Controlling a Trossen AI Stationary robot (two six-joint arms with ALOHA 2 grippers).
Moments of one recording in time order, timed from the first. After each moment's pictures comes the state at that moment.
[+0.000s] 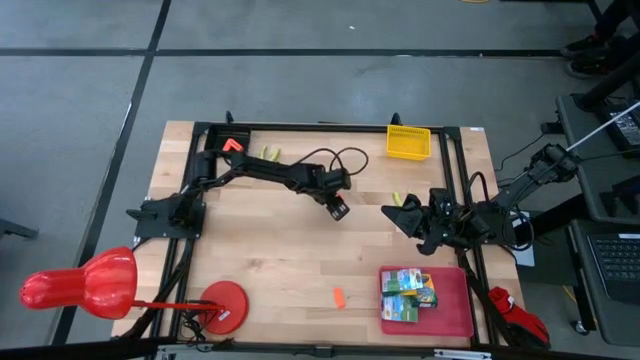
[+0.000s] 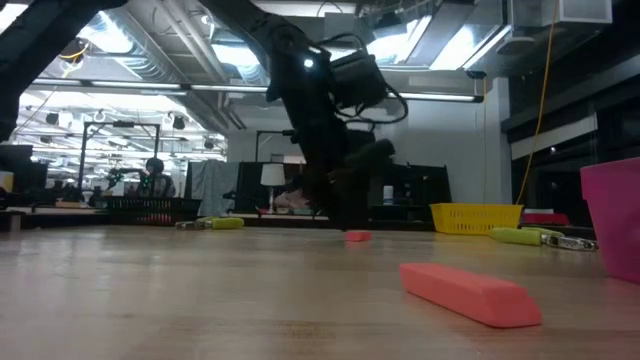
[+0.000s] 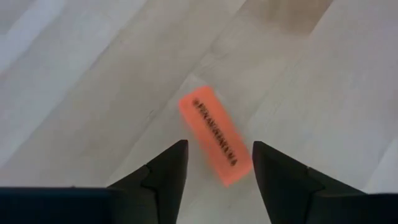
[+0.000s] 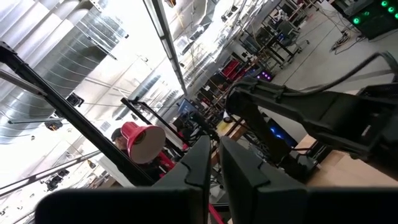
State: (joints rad) left arm 0.16 2.12 1.49 -0.47 -0.08 -0.52; right arm 0.66 1.09 0.70 0.76 0.85 0.60
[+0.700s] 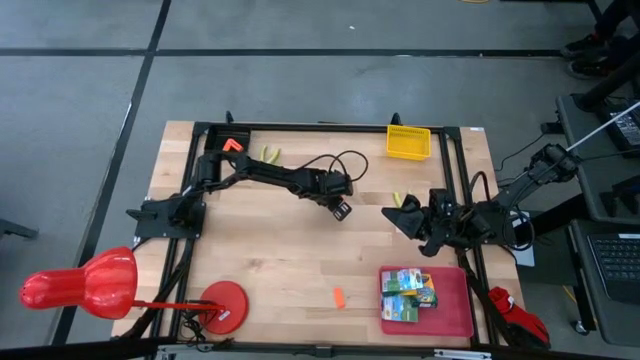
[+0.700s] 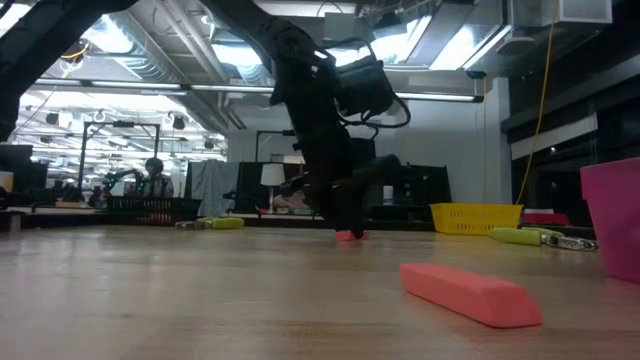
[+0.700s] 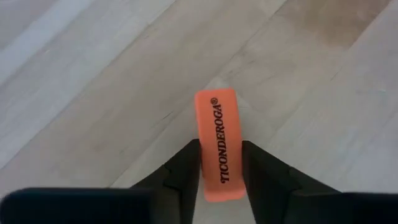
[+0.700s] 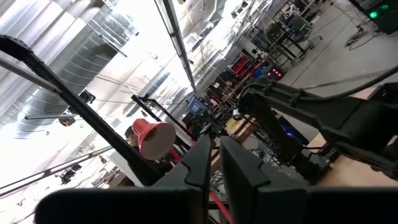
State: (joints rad) left arm 0.14 2.18 1.50 -0.52 -0.20 -0.62; right arm 0.66 1.09 0.70 0.78 0.81 0.59
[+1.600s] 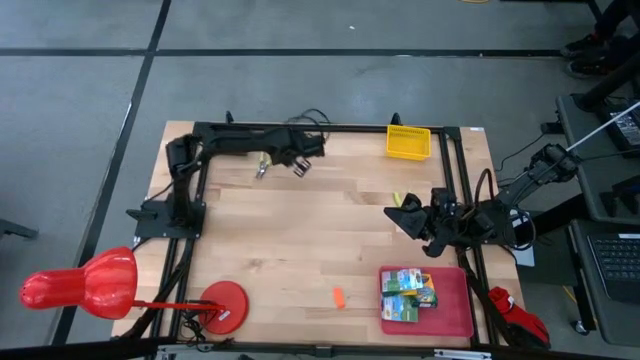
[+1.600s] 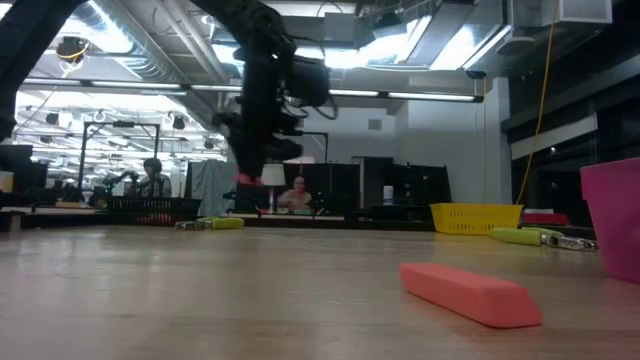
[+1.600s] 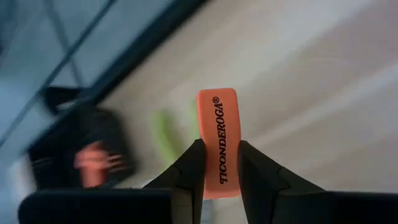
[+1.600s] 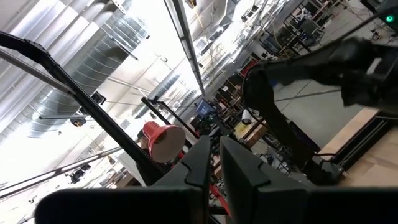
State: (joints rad) left arm 0.37 1.93 1.49 -1.07 -0.59 -0.60; right arm 0.66 1.09 0.70 0.83 0.77 0.55
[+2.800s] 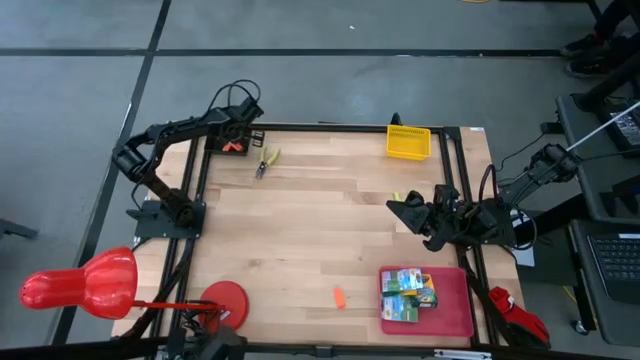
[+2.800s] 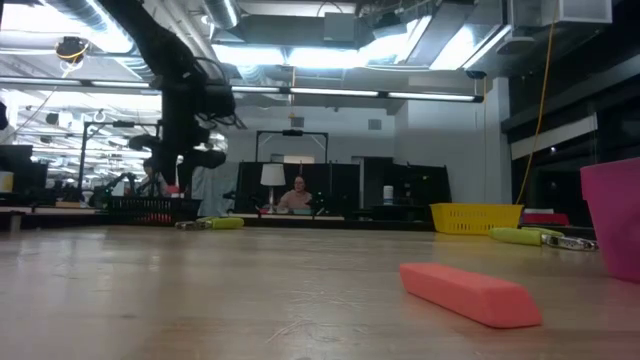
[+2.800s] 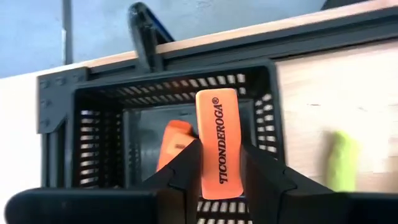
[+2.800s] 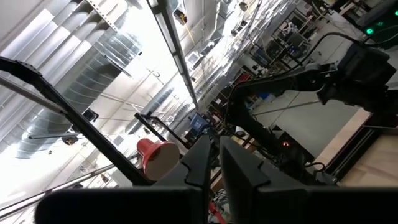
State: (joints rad) left arm 0.89 1.55 0.96 -0.66 -0.42 -0.49; right arm 0.66 1.09 0.70 0.89 0.84 0.54
